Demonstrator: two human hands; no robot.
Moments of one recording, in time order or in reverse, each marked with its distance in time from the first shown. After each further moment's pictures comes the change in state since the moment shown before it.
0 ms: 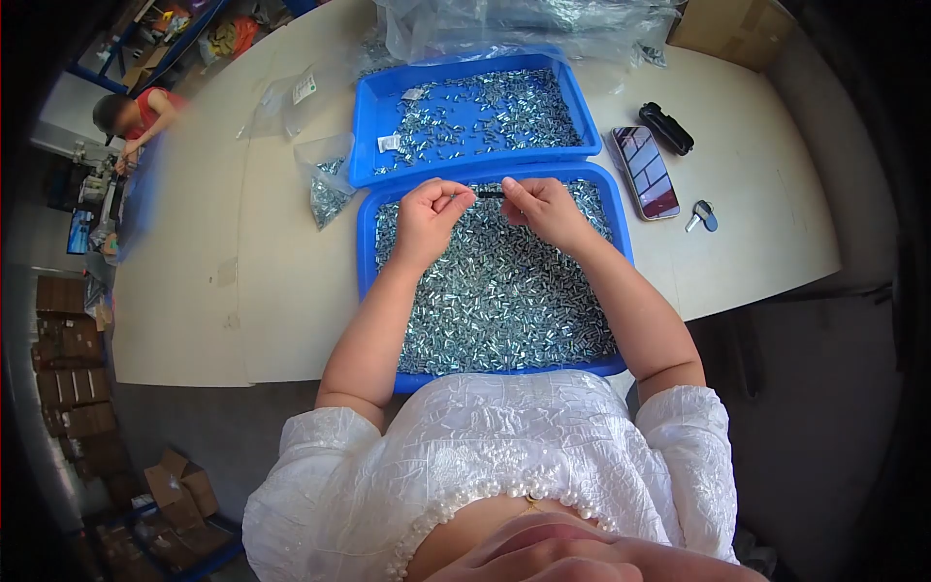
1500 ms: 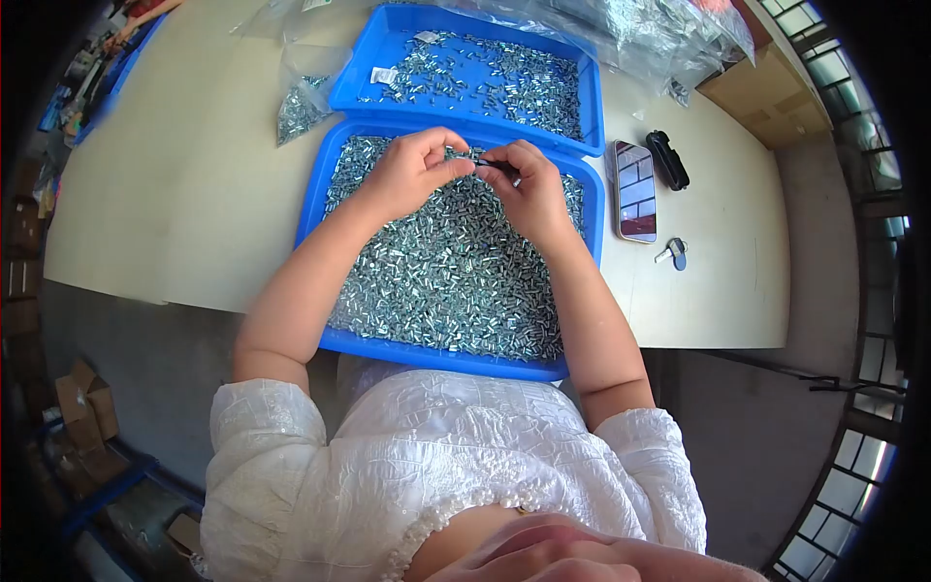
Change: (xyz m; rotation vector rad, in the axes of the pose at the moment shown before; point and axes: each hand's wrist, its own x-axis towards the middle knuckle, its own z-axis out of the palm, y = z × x) left_hand -0.004 0.004 0.000 0.250 -0.132 -0.032; right_hand 0.002 0.008 0.006 -0.330 0.113 -0.451
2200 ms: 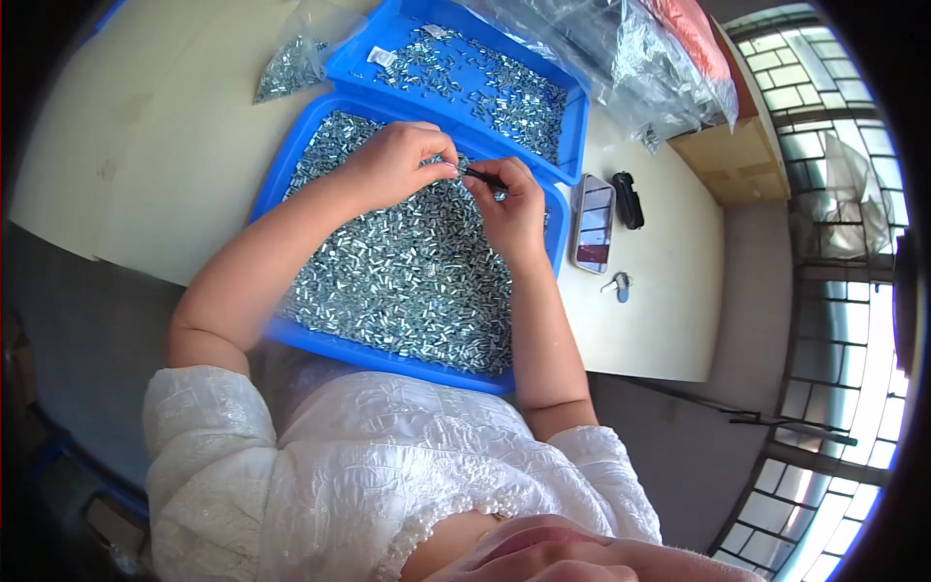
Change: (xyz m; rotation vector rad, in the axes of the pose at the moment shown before) left_hand -0.004 0.003 -0.005 0.045 0.032 0.212; right_hand 0.000 -0.009 0.002 -0.083 0.006 -0.015
